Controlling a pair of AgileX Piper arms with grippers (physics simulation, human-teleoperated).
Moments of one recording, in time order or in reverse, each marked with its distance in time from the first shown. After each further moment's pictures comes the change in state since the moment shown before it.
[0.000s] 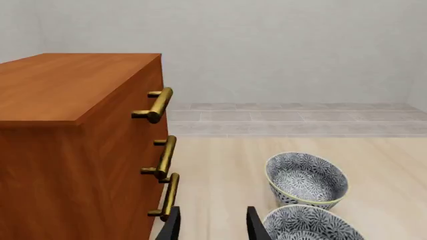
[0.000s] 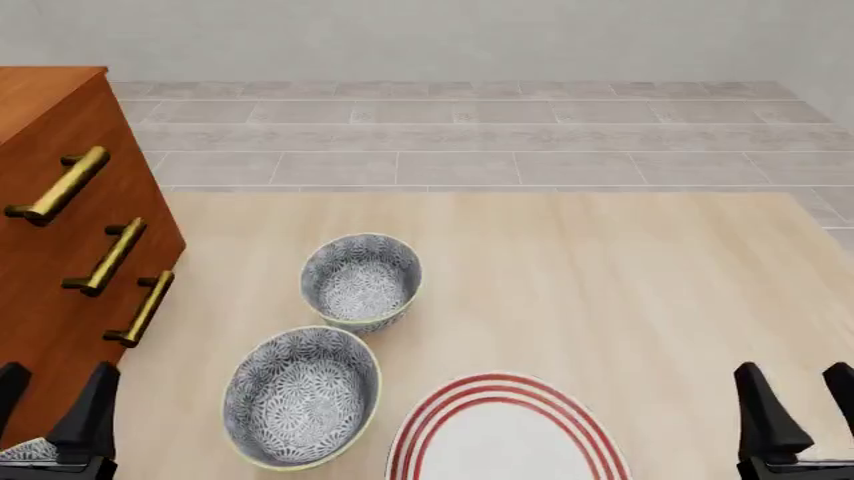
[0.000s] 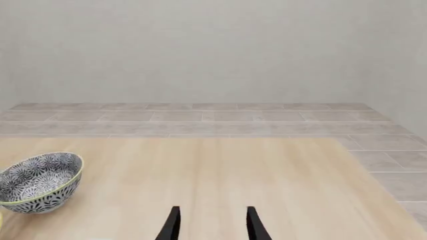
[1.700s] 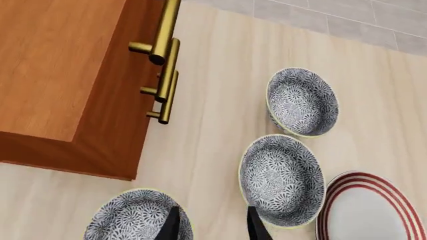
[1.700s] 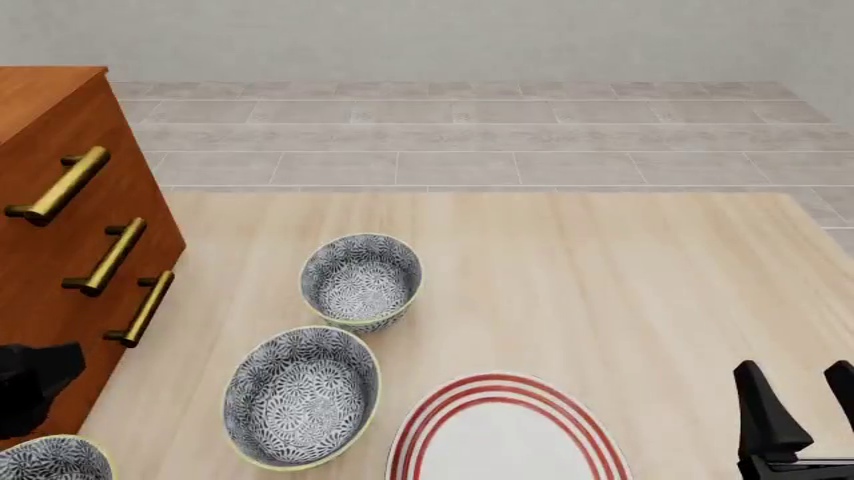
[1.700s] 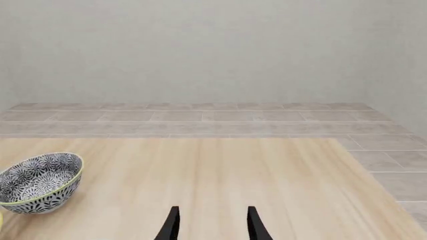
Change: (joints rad) left arm -0.006 0.464 -0.745 1.019 -0.211; right arm 0.000 0.009 -0.006 -0.002 0.000
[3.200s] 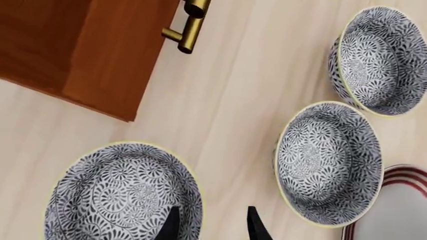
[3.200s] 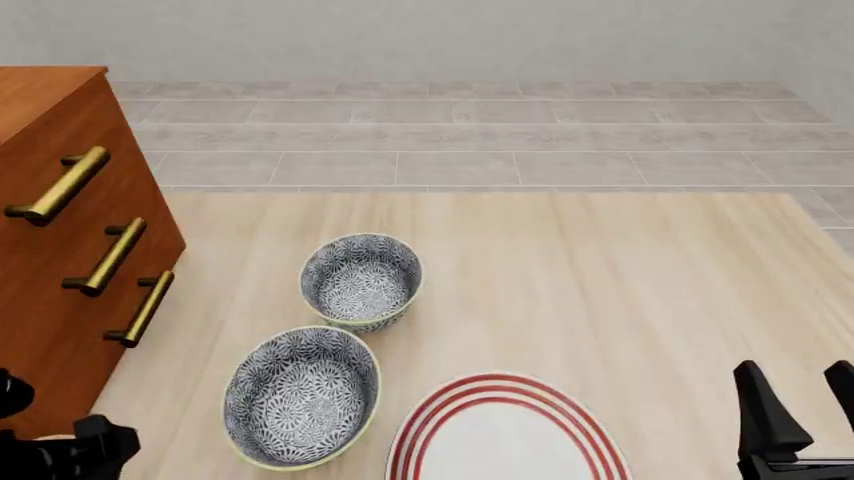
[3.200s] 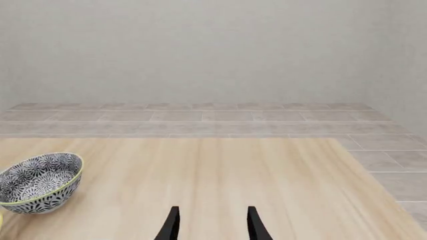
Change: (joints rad) left arm 0.028 0.052 0.315 -0.068 -0.166; right arm 0.000 0.000 0.000 0.000 0.000
